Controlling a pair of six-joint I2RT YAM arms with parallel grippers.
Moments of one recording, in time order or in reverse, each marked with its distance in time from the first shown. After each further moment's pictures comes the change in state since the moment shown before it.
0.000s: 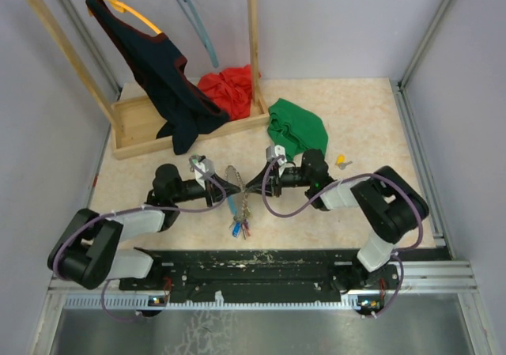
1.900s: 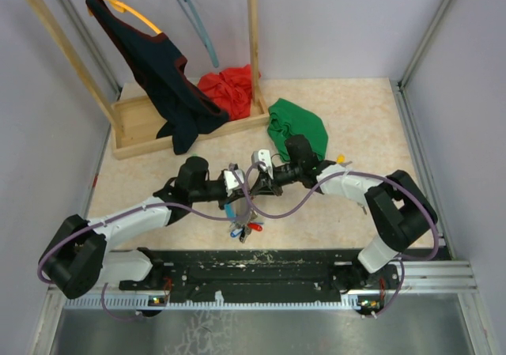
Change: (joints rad) left arm -0.259 -0.111 0.248 -0.763 -0.360 0.489; right arm 0.016 -0.119 0.257 -1.052 0.030 -0.668
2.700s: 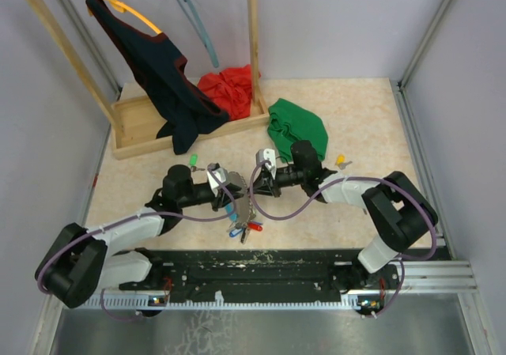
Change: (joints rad) left arm 0.105 -0.066 -0.175 0.292 0.073 -0.181; right arm 0.000 -0.004 -0.127 0.359 0.002 0.228
